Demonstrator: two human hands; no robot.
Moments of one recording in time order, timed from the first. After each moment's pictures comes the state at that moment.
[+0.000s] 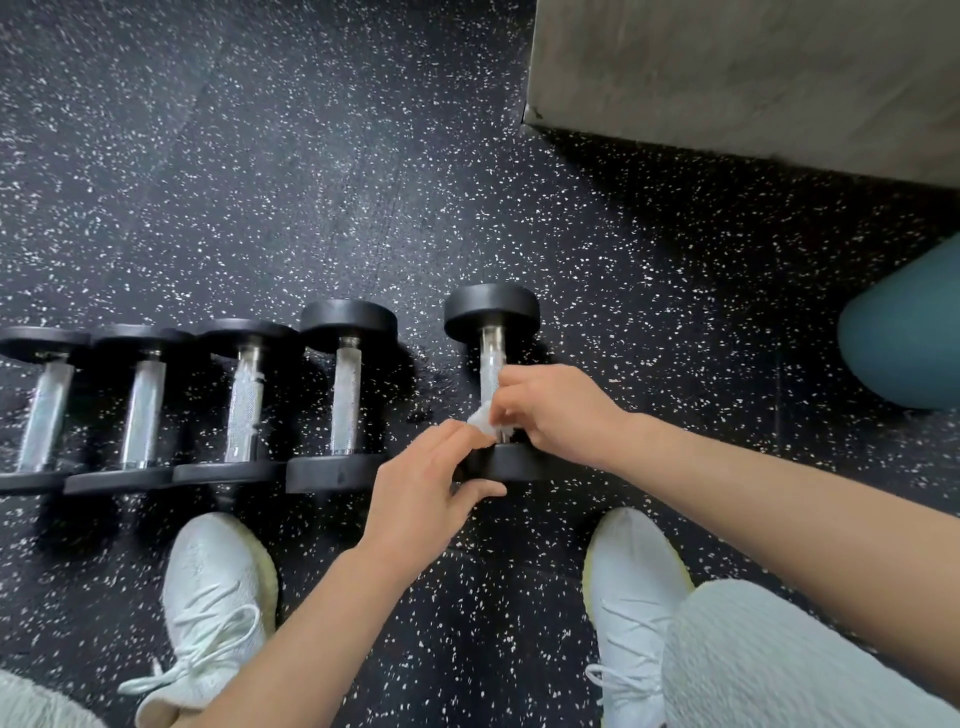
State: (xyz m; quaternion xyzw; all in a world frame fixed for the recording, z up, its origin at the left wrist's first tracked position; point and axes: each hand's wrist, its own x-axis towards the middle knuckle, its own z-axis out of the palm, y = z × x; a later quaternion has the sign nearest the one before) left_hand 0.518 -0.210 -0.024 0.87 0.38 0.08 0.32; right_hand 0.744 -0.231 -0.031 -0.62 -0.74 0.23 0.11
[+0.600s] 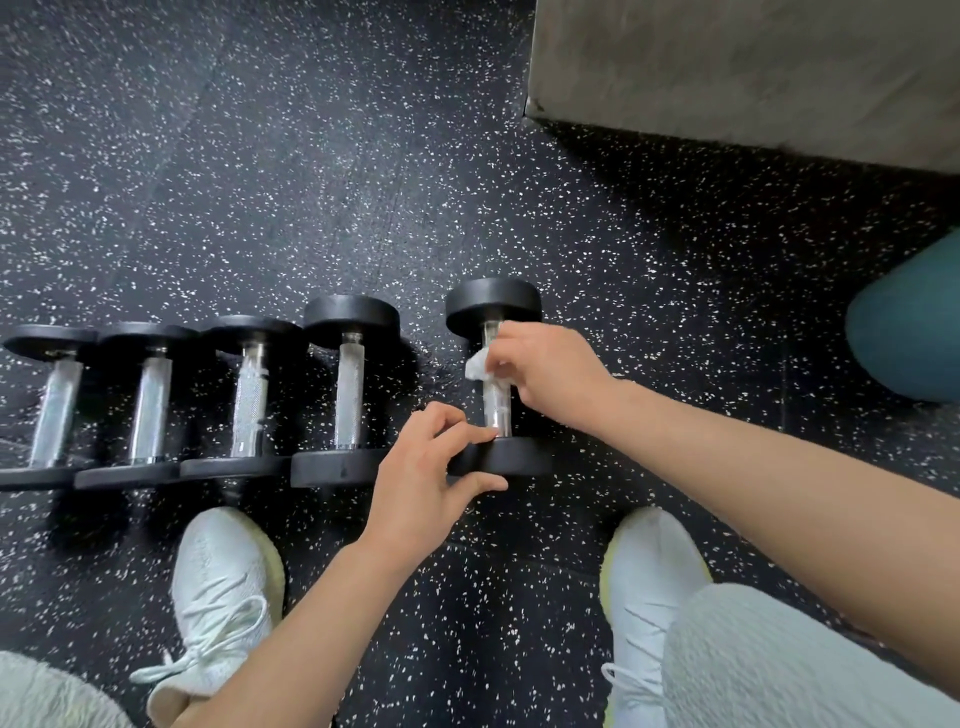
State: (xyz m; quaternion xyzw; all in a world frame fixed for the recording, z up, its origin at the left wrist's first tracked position) left_hand 0.514 -0.206 -0.030 0.85 0.38 0.13 0.35; right_hand 0.749 -0.198 -0.041 -0.66 -0.71 0.16 0.15
